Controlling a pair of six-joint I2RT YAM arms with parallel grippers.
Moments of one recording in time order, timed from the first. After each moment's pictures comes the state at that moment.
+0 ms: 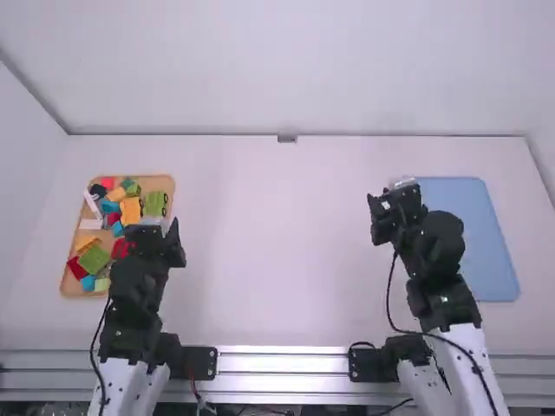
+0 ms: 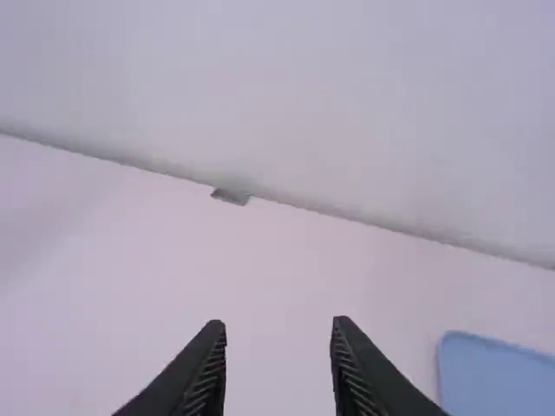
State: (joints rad) left arm -0.01 0.38 0.32 -0.14 -0.06 -0.02; right arm 0.15 0.76 0.69 -0.23 -0.19 -0.16
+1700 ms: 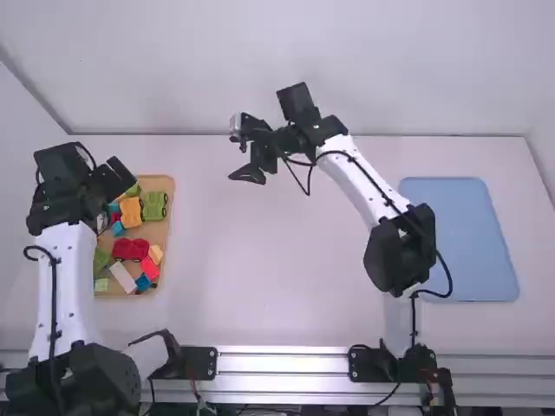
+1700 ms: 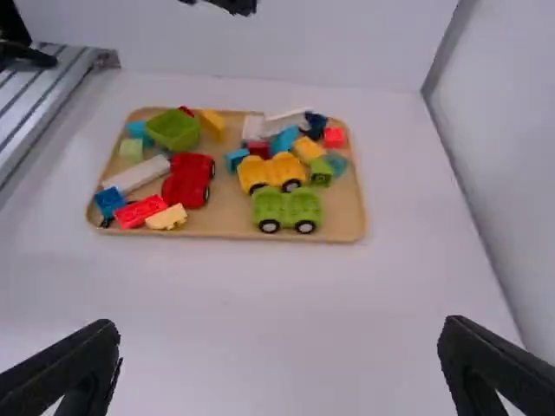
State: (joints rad) left arm 0.42 1.23 1.20 -0.73 0.00 -0.35; right arm 0.53 2.08 1.97 -0.68 -0.90 -0.77
